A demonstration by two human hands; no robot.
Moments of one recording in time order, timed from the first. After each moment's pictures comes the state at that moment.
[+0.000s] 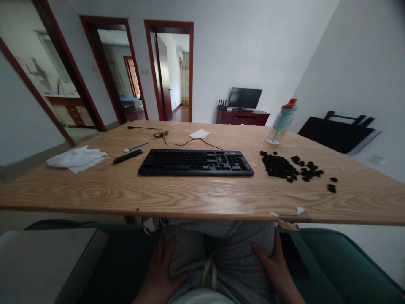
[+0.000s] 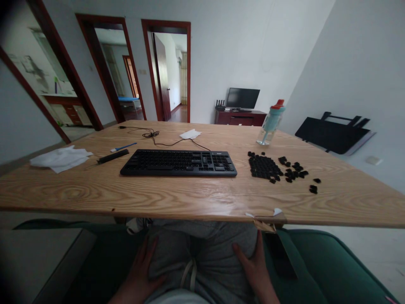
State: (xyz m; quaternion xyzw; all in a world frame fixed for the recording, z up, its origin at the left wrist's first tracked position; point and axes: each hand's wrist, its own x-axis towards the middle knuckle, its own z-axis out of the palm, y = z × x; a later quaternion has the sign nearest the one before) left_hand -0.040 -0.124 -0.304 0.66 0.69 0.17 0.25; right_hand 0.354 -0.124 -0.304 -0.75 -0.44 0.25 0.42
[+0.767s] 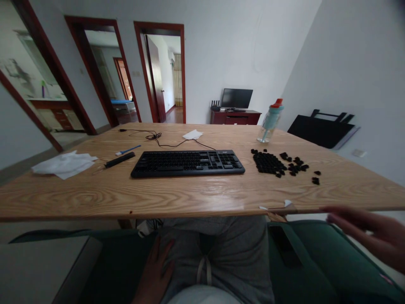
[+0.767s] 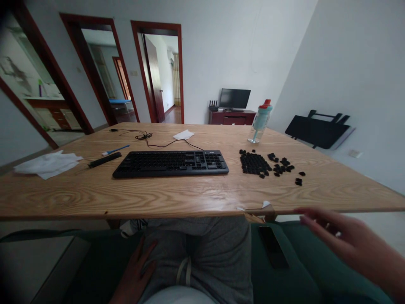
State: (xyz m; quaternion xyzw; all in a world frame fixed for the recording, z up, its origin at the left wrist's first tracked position) left_hand -0.049 -0.125 -0.337 0.69 0.64 0.25 0.23; right_hand 0.513 -0.138 -0.096 -0.76 -0.57 0.14 0.27
